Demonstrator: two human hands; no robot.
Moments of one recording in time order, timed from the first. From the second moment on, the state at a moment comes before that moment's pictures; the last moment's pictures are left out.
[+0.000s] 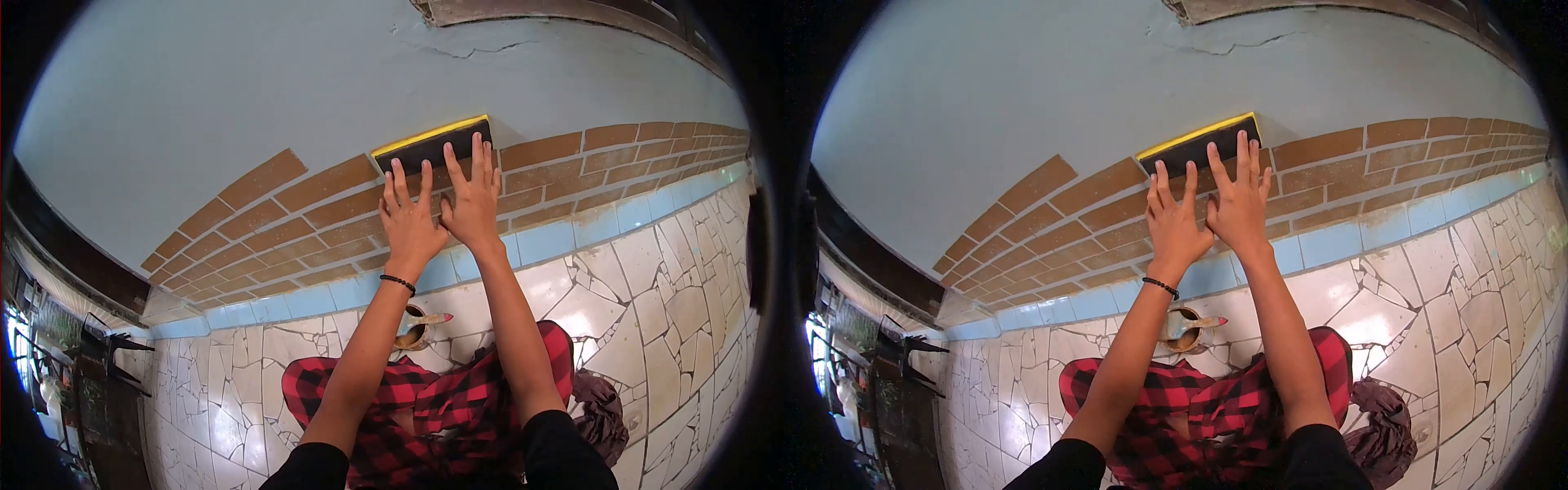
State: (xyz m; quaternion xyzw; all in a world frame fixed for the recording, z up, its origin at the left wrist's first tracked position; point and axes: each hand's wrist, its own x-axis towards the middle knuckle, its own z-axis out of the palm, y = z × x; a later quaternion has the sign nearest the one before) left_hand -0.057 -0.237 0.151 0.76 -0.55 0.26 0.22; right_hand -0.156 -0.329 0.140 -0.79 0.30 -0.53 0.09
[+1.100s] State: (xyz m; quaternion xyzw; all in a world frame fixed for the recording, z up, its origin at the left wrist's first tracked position) left_hand -0.059 -0.243 0.146 0.76 -0.55 0.27 0.22; right_hand -0.155 -0.330 0.142 -0.76 0.27 -0.56 0.17
